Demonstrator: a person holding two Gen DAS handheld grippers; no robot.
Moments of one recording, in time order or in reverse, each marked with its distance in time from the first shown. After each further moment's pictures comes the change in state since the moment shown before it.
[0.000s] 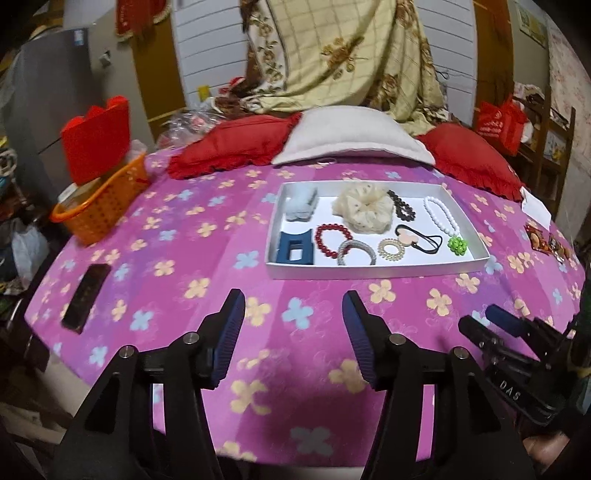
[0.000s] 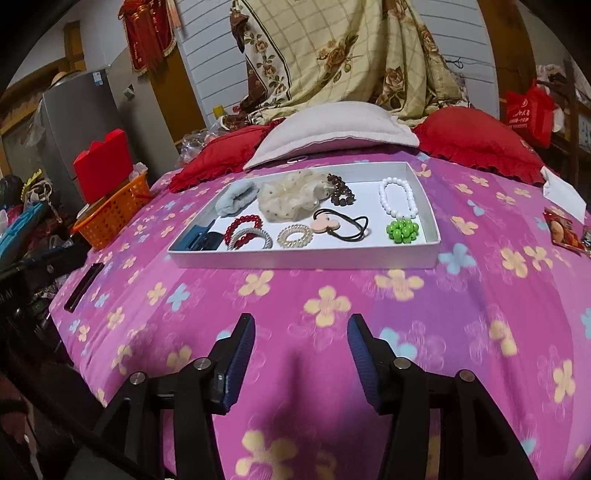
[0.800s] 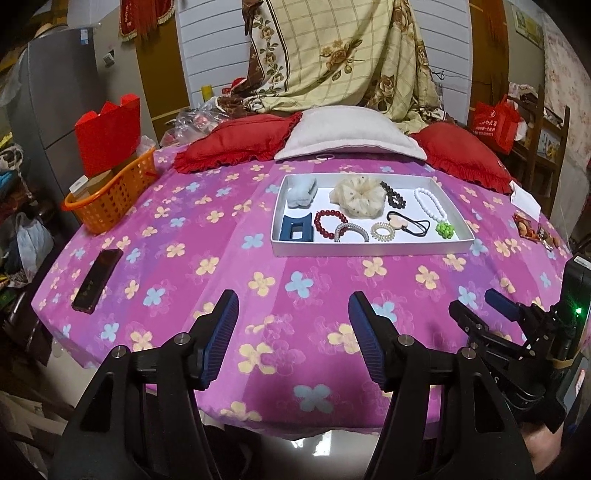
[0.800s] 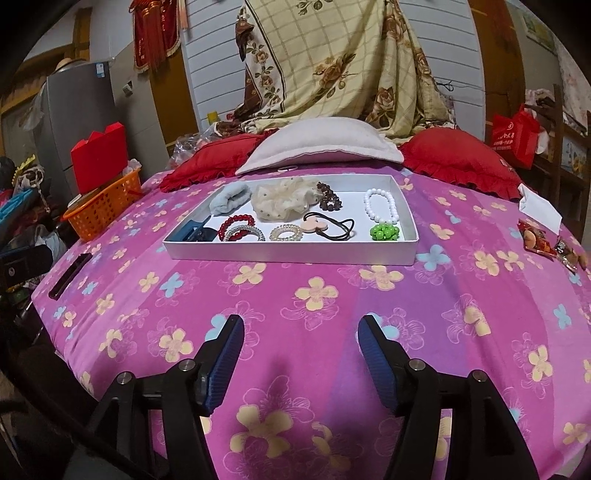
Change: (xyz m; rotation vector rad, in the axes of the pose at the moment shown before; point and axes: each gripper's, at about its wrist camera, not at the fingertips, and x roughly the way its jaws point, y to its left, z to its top) left arm -0.033 0.003 -0.027 0.006 0.007 -0.016; right arm -0.015 0.010 -0.016 -0.051 -0.053 -0.096
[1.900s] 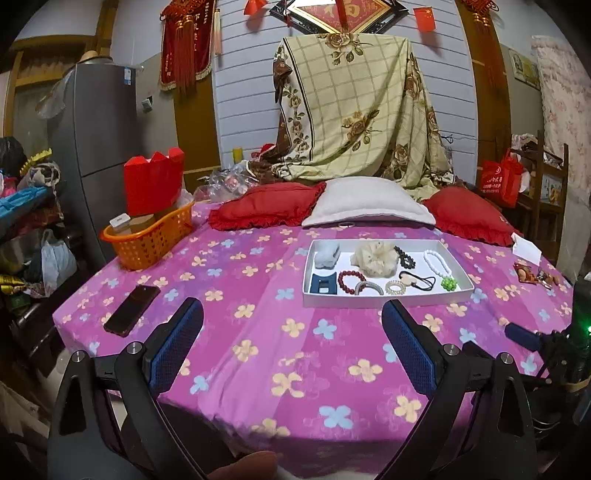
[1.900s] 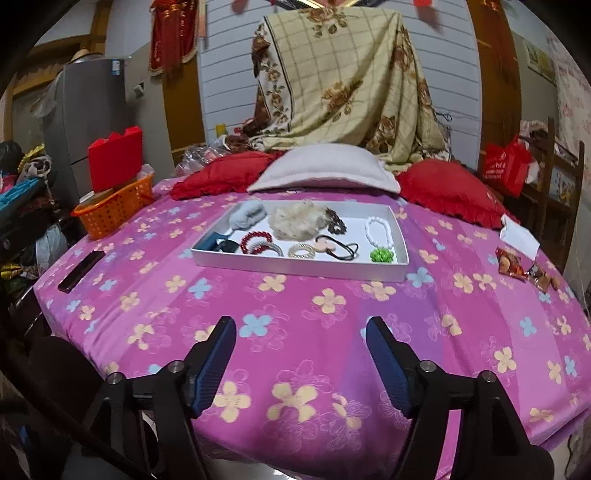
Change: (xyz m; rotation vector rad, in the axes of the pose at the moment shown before) left arm -0.069 0.028 -0.025 -0.054 -0.286 0.063; right arm -0.067 0.043 -0.001 -0.074 -0.067 -0.050
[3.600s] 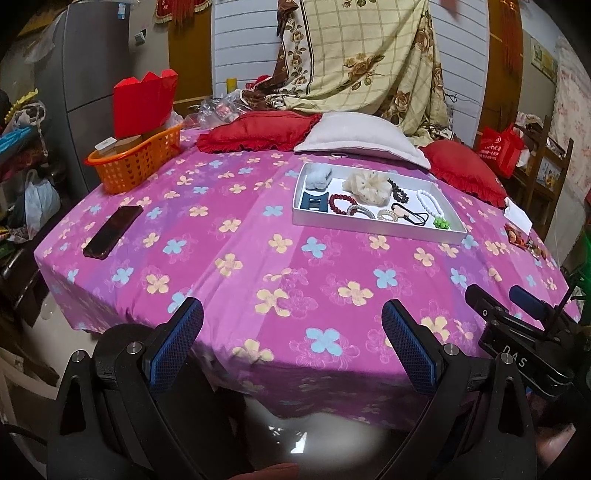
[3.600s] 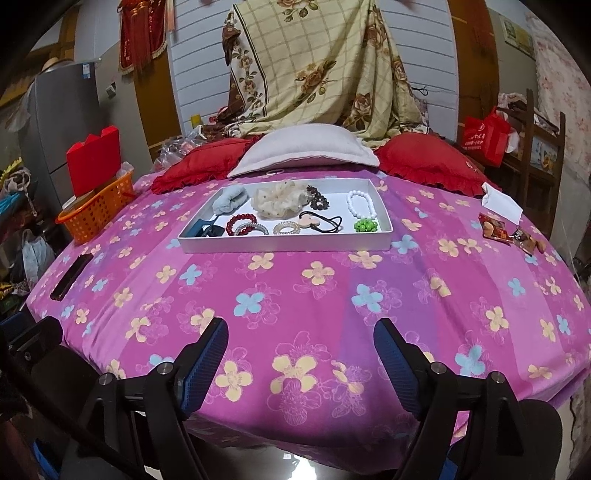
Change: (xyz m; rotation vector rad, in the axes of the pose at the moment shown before) left arm 0.012 0.006 -0.042 -0.074 0.263 -0.073; right arm -0.001 -0.003 -0.011 0.103 0.085 -0.056
